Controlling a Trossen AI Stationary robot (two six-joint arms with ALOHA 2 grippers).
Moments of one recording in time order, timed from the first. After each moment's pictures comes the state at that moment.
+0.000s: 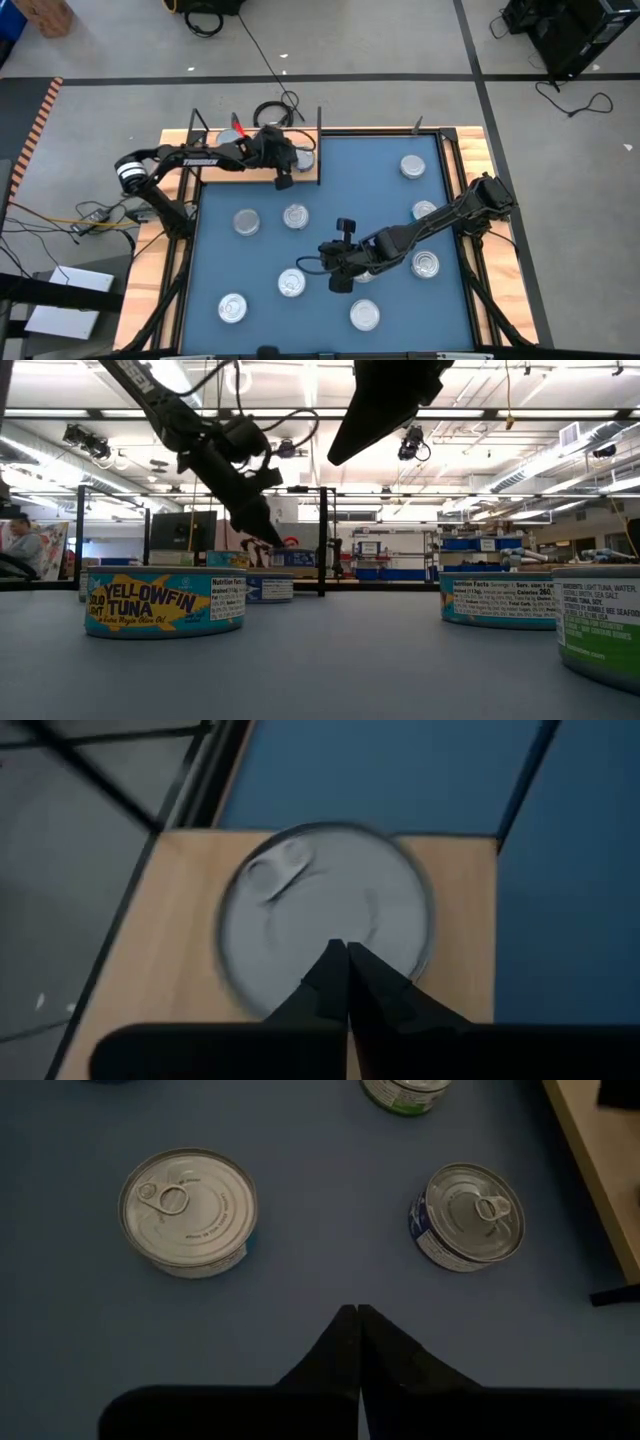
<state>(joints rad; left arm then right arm) 0.54 1.59 0.87 0.01 0.04 0.42 0.38 1.85 1.43 -0.58 0.44 0.33</state>
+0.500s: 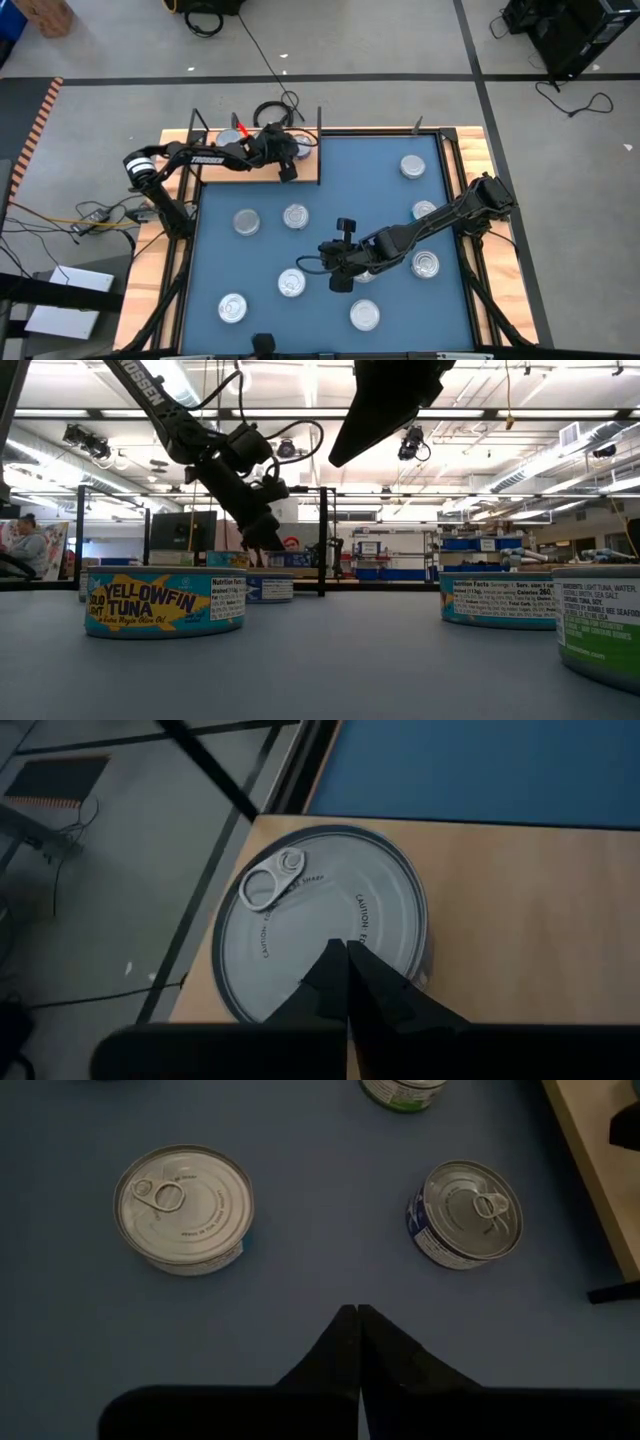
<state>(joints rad) 0.57 1.67 0.87 0.12 -0.14 0.43 0.38 1.85 1.43 -0.59 0.44 0.34</state>
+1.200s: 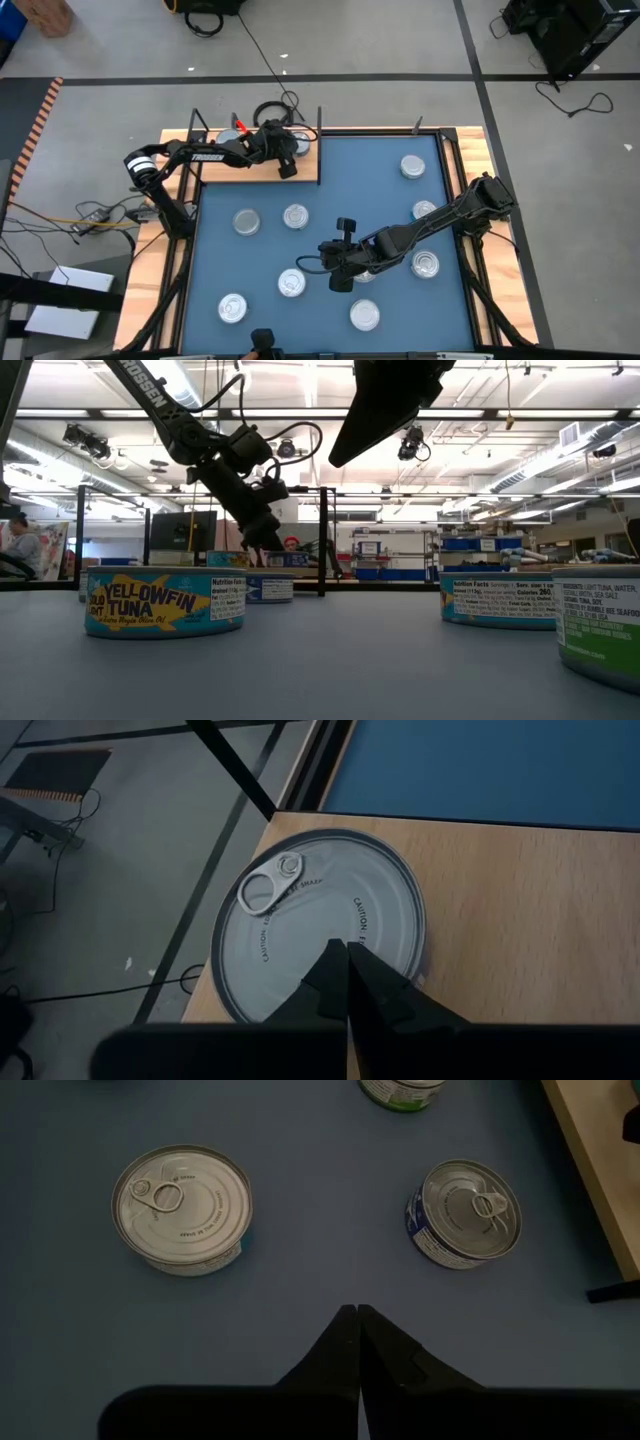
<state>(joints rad) 0.60 1.67 0.89 0.12 -0.12 0.44 0.38 1.85 1.43 -0.59 0.44 0.34</state>
